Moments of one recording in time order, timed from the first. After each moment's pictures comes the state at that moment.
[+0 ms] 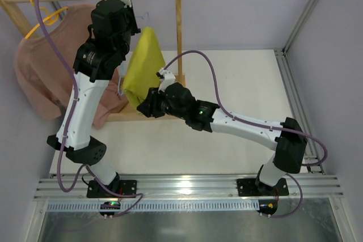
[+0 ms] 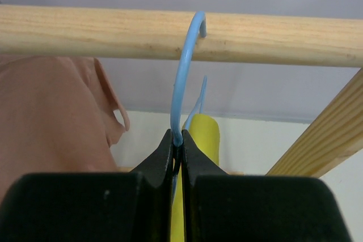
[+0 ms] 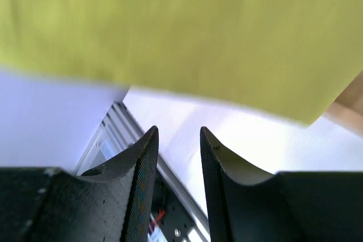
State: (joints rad) left arm -0.55 1.67 2.39 -0.79 -0.60 -0.09; right arm 1.07 1.67 1.44 -0.04 0.07 0.71
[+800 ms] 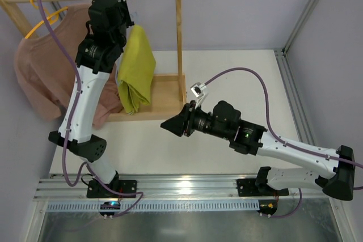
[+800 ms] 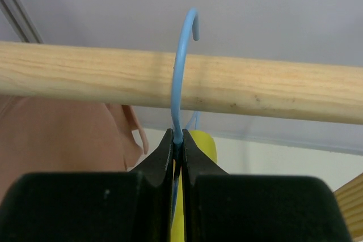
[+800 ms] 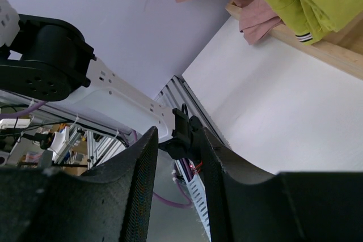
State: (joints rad) left arm -0.44 1.71 2.36 -0.63 -0.56 -0.03; right arm 1.11 1.11 0.95 0.09 -0.06 0.76
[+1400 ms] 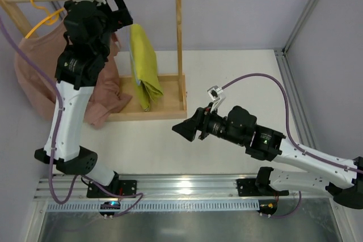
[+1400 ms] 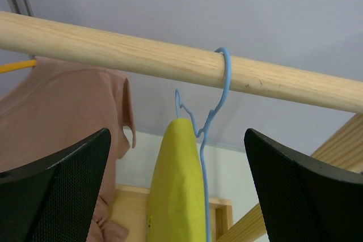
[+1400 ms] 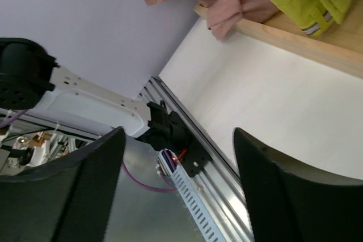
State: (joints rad) left arm -0.42 1.56 2.25 -0.63 -0.53 -0.16; right arm 1.11 0.93 0.90 -0.06 0.04 0.76
